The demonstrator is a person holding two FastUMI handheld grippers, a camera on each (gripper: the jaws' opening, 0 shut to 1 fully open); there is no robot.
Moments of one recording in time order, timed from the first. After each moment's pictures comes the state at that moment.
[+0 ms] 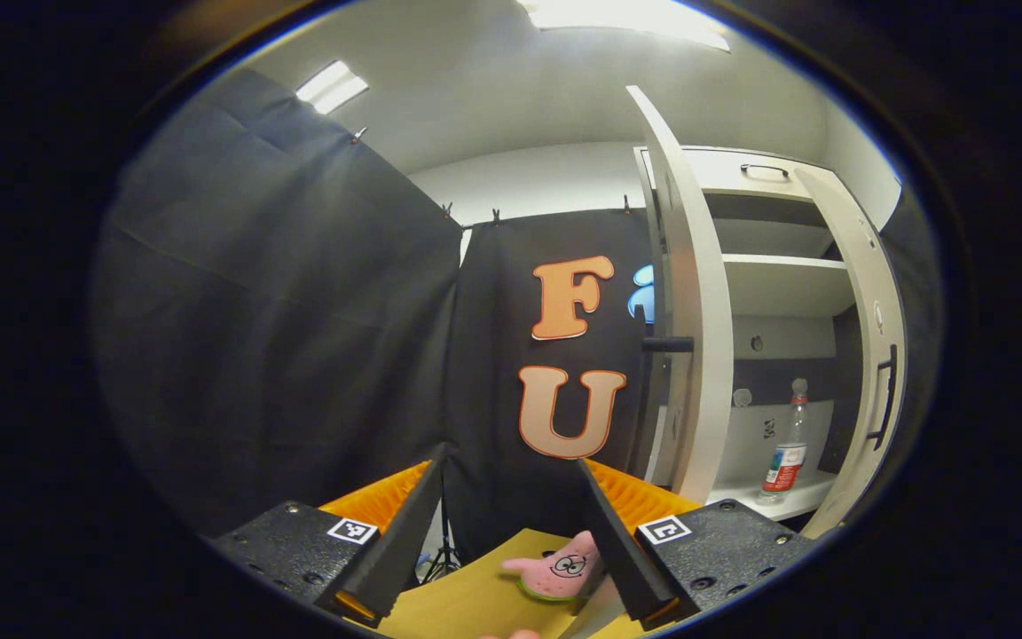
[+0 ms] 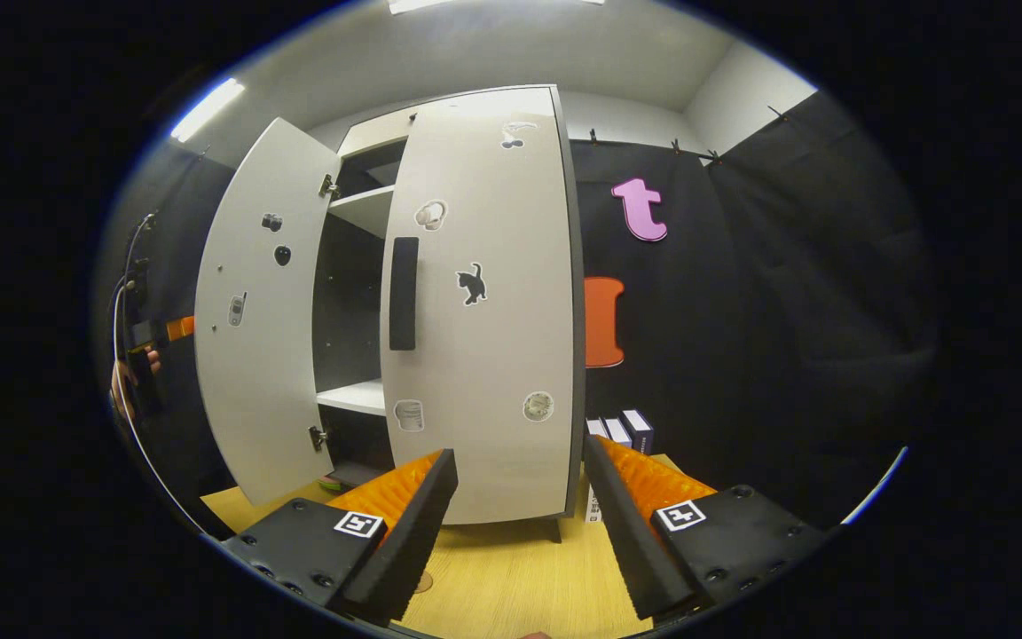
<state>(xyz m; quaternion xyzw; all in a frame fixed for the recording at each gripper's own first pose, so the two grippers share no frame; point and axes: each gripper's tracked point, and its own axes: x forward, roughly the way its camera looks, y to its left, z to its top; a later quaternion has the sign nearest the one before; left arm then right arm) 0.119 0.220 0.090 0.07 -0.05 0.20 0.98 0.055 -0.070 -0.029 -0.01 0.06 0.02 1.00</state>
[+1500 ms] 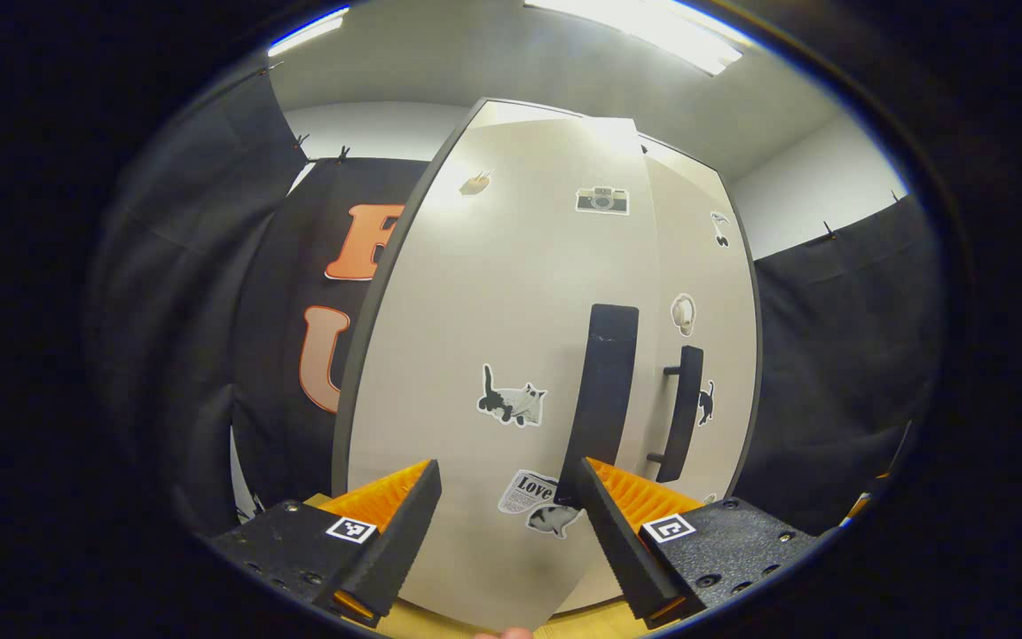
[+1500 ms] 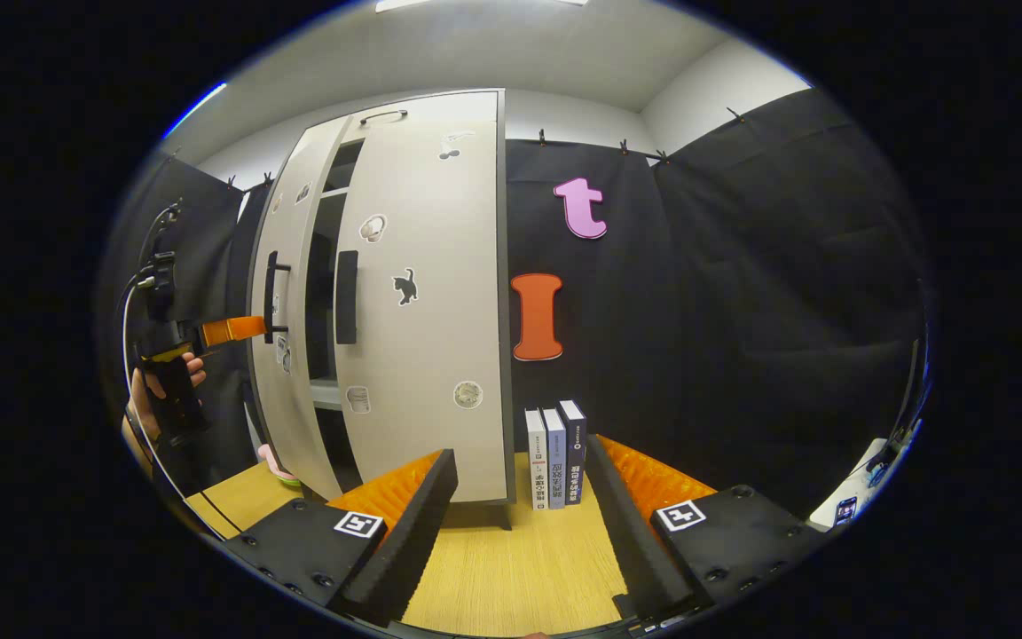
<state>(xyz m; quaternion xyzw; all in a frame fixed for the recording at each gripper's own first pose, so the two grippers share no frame) 0.231 -0.009 0.019 0.00 0.00 -0.06 1.00 0.017 -0.131 -0.029 -0.01 0.06 -0.07 1.00</state>
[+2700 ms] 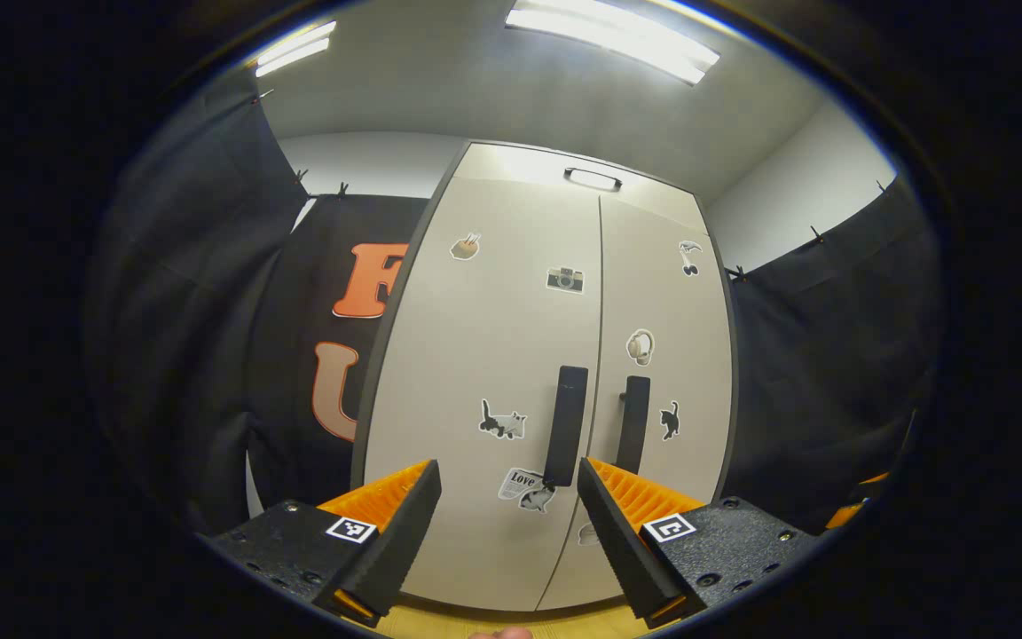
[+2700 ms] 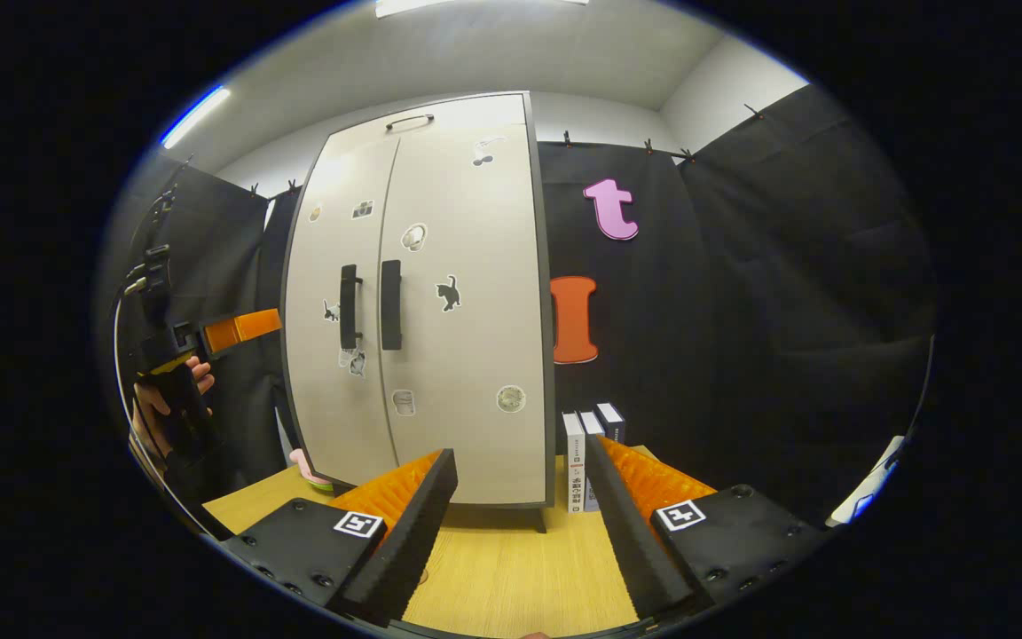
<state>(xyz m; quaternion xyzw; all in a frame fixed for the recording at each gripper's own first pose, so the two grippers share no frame) 0.143 -0.011 0.049 0.01 -0.05 -0.04 1.00 0.022 -0.078 -0.024 0.00 0.05 -0.01 1.00</state>
